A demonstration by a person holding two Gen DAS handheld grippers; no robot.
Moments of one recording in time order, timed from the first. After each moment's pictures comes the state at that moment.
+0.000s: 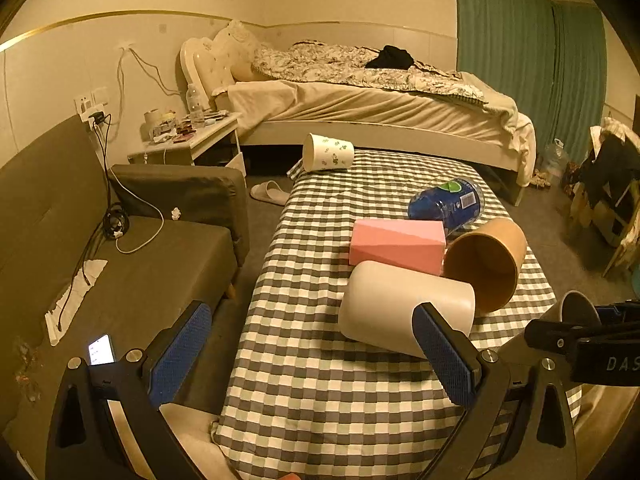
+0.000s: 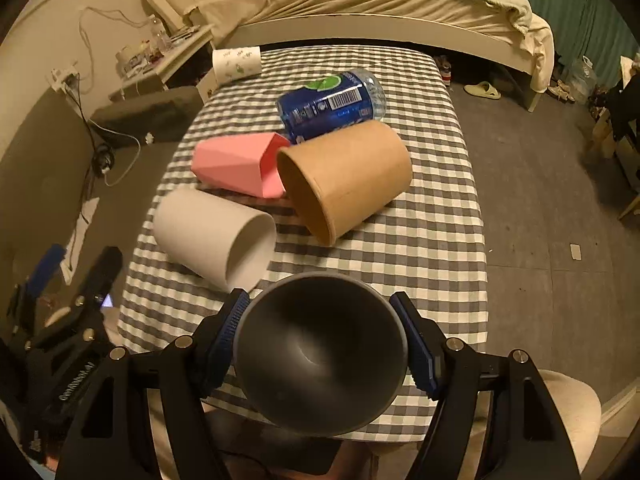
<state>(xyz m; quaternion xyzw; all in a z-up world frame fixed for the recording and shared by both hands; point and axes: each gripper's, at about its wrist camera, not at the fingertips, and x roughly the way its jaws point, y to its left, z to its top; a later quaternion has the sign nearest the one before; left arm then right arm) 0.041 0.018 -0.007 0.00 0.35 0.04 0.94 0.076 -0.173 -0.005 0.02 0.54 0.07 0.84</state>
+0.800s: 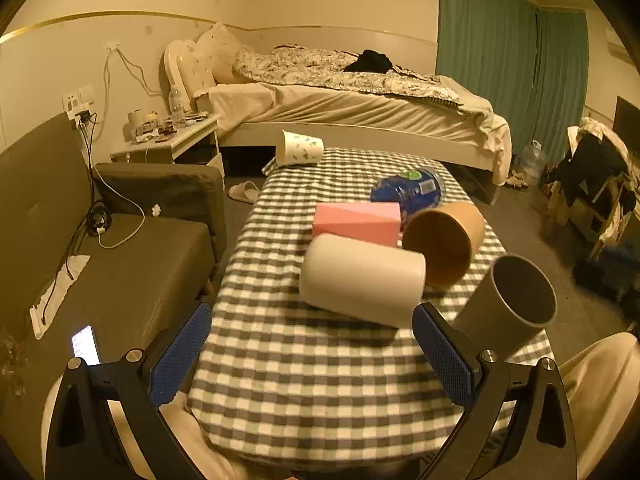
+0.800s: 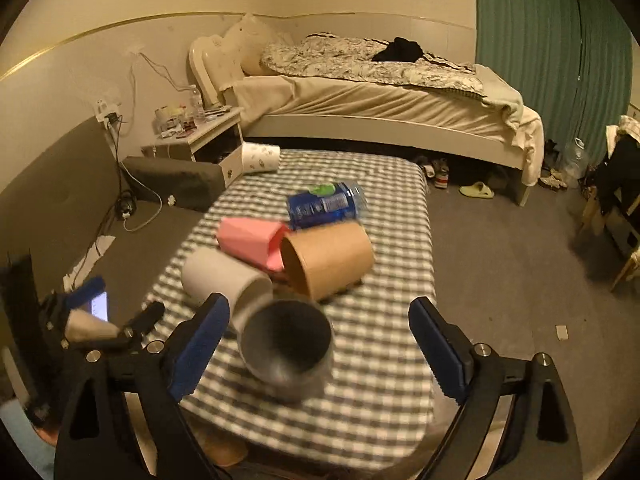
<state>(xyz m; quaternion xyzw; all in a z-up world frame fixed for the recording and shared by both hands) 0.002 0.000 -0.009 -0.01 0.34 0.00 0.94 0.003 -0.205 0.042 -0.01 0.37 0.10 0.92</state>
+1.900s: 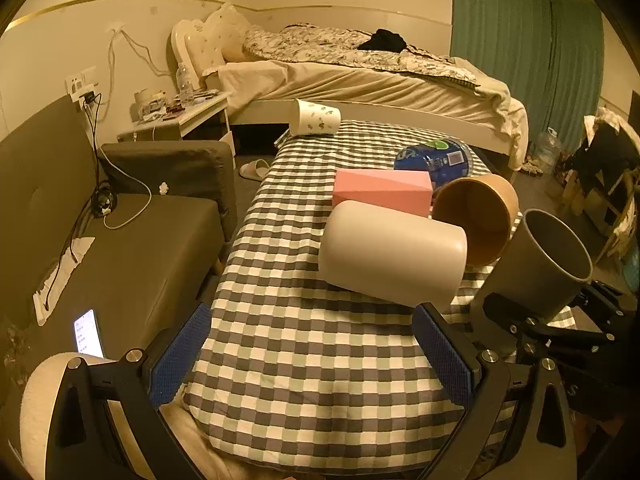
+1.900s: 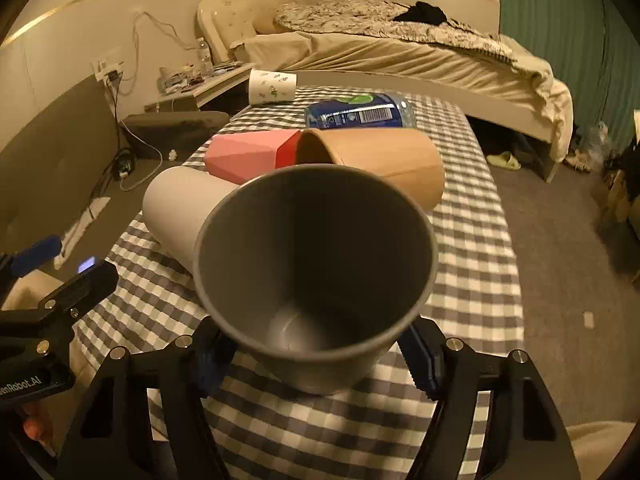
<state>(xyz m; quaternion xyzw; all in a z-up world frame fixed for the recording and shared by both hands) 0.024 0.010 -0.038 -0.02 0.37 0.03 0.93 0.054 -0.159 -0.060 -0.04 0.41 0.13 0.90</state>
